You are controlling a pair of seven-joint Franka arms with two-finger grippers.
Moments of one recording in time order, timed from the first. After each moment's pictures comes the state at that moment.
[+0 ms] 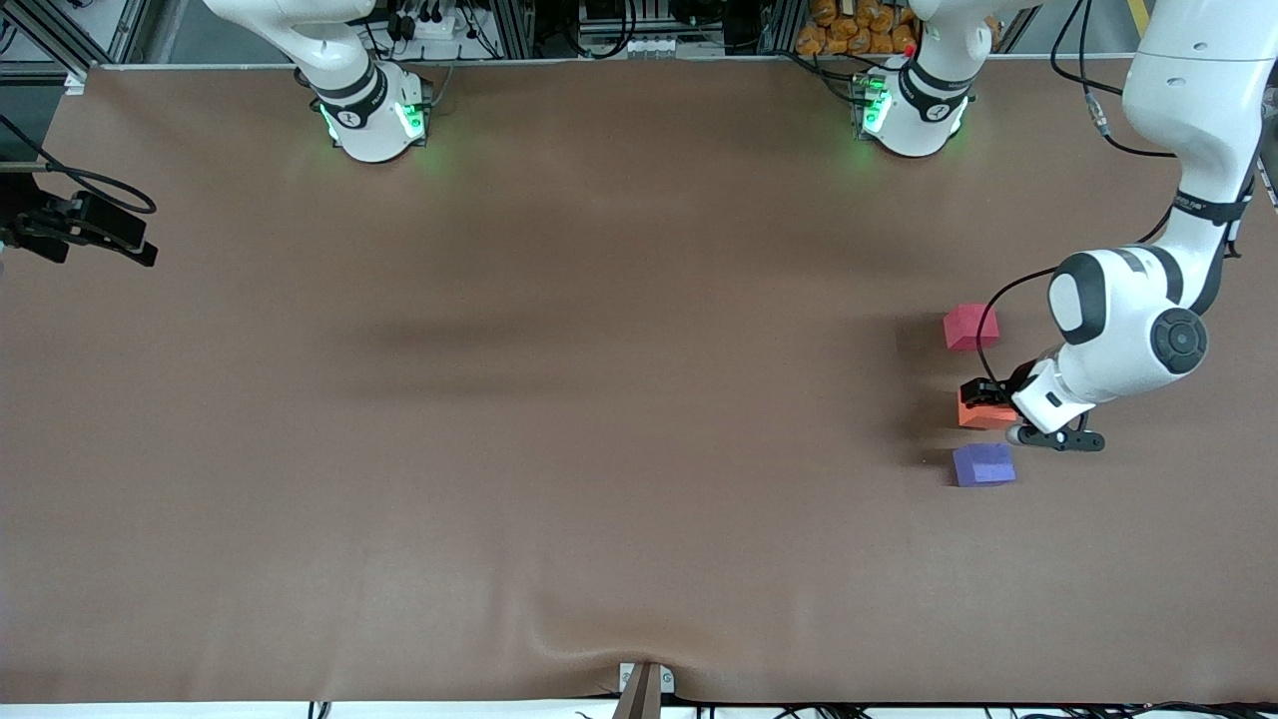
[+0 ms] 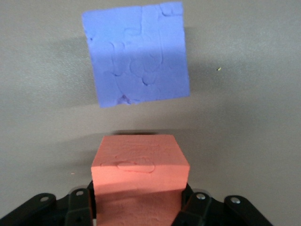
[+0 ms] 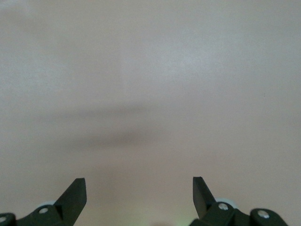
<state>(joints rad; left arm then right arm) 0.20 0.47 -0.15 -2.03 -0.05 2.42 0.20 0.02 0.03 -0.04 -1.46 0.02 1.44 0.05</state>
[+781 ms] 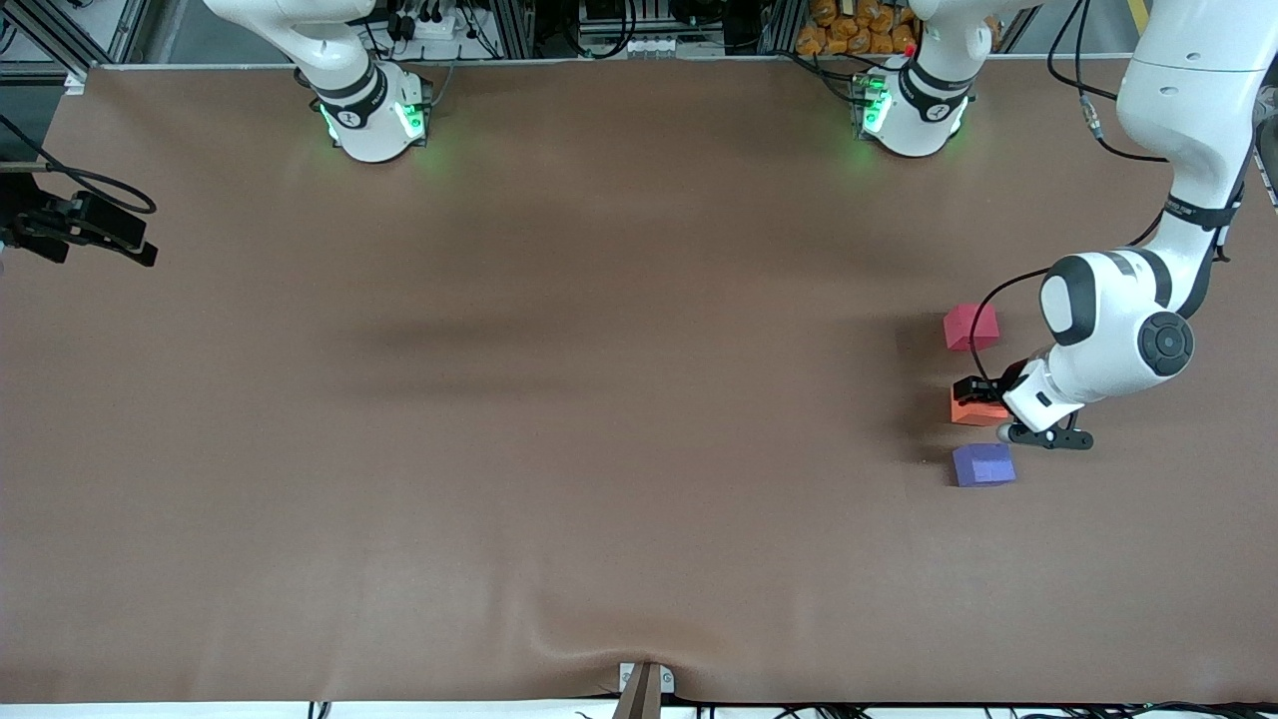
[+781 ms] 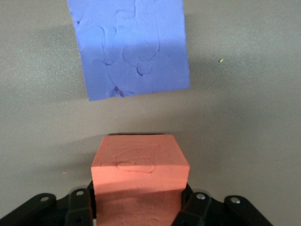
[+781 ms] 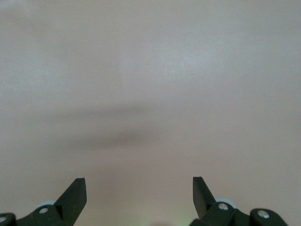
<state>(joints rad) 0.20 0.48 -0.15 -2.03 -0.05 2.42 0.20 0.02 0.03 -0.04 -1.46 0.02 1.44 0.05</state>
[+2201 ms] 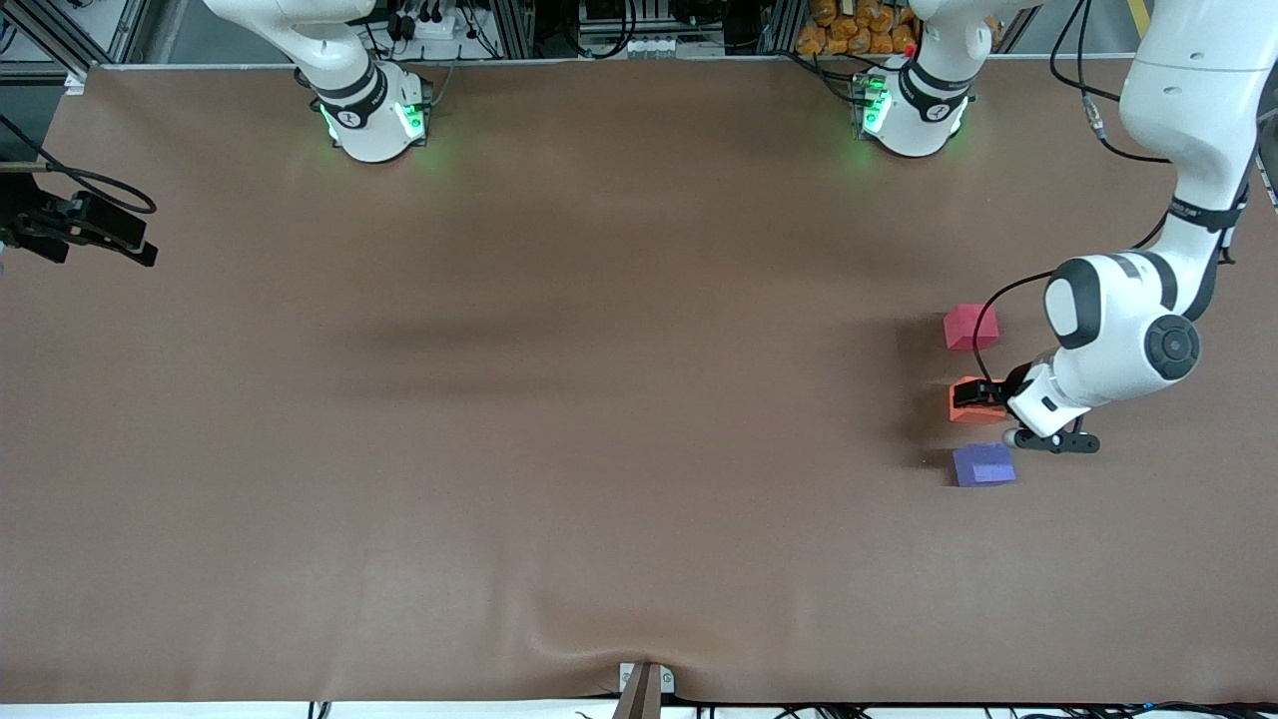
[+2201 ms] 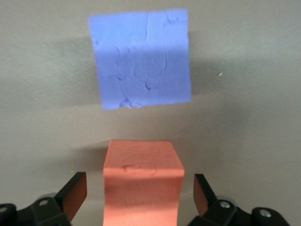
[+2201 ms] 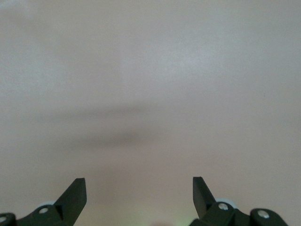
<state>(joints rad) 0.20 0.46 -0.15 -1.99 -0.05 2.36 0.15 0.02 0.03 -0.04 -1.46 0.02 1.44 0.05</state>
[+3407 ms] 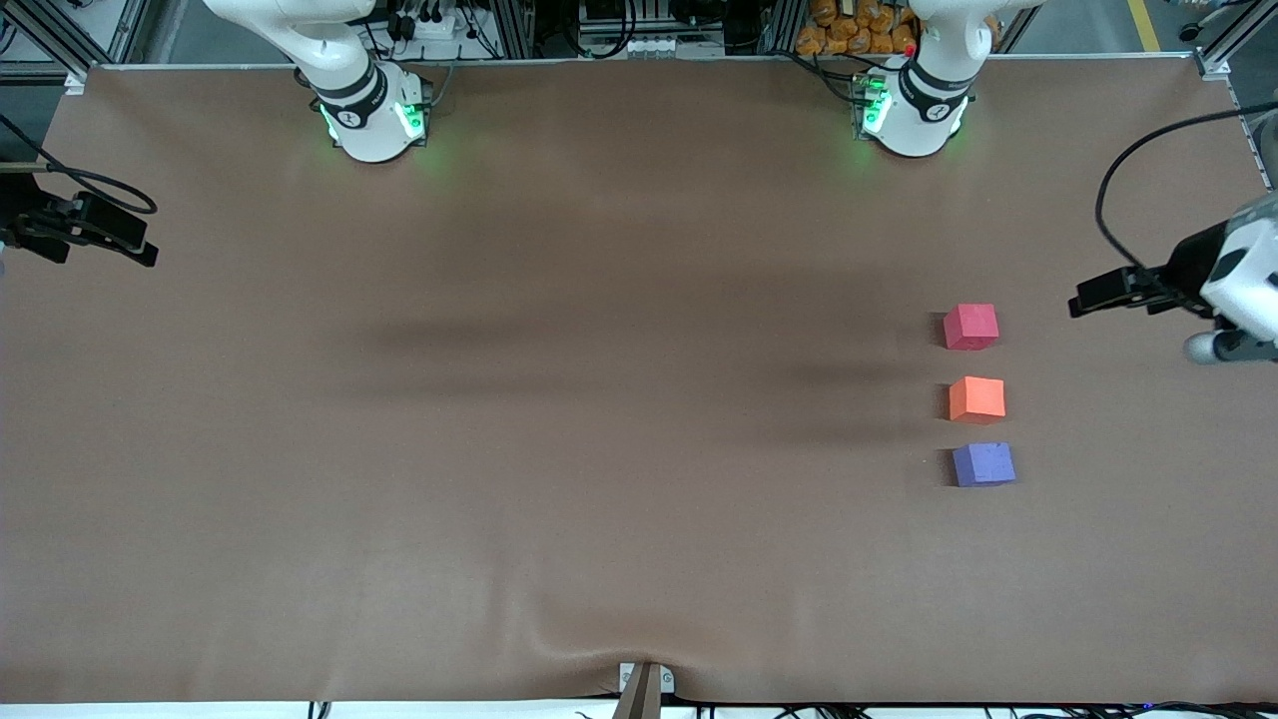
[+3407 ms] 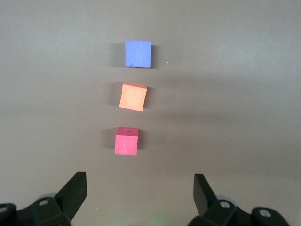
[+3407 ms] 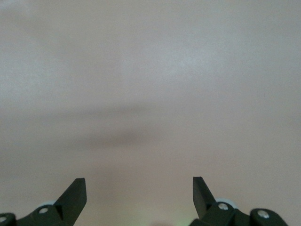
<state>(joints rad) 0.20 0.11 -0.19 -1.56 -0.06 1.56 -0.05 0.02 0.03 -0.04 -1.46 0.02 1.44 0.05</state>
